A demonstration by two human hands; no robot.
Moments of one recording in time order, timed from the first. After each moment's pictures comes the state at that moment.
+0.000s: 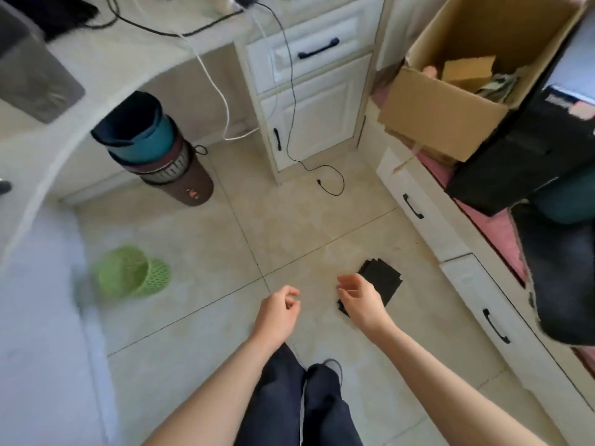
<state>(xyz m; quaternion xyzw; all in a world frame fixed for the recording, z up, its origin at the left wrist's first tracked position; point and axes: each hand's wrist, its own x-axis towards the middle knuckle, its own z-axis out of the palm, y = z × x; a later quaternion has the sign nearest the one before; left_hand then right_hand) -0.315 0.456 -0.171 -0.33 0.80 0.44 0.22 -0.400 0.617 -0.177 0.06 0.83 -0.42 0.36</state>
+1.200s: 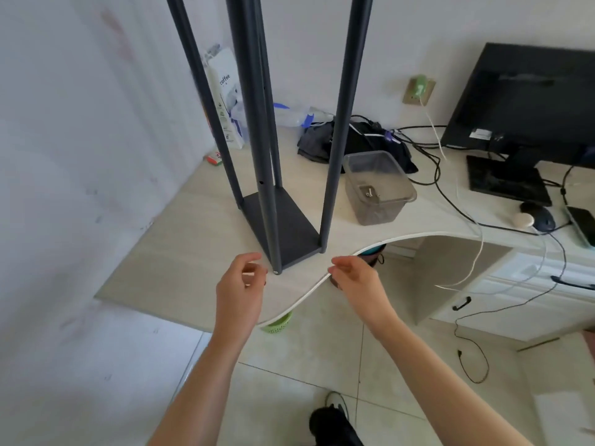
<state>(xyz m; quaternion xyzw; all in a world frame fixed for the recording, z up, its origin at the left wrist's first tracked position) -0.107 0.060 0.094 -0.54 0.64 0.41 -0.36 -0.299 0.134 0.083 -0.31 0.73 -0.48 0.38</state>
